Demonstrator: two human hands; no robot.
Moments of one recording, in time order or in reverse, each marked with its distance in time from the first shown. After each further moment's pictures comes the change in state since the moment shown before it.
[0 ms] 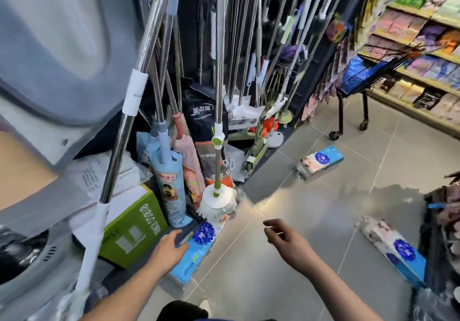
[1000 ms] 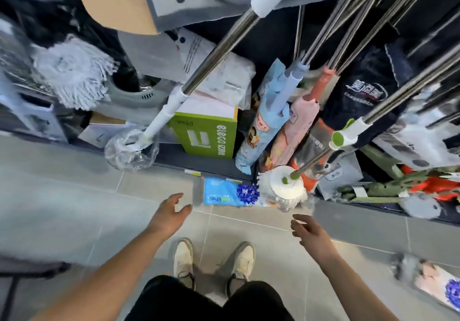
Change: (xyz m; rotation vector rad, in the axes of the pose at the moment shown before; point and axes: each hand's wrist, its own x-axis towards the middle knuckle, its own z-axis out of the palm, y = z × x) left_hand -0.029 0.003 0.120 -0.662 0.536 -0.706; right_hand 0.270 0.022 0.006 -0.336 -0.670 -0.044
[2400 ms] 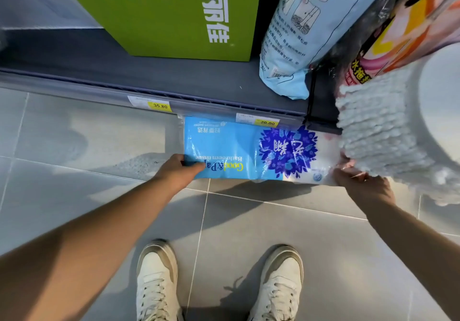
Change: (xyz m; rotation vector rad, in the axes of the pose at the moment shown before) left_hand 0.447 -0.214 0.274 -0.064 -0.087 -0.206; right_hand 0.487 0.243 0.176 -0.367 0.236 0.240
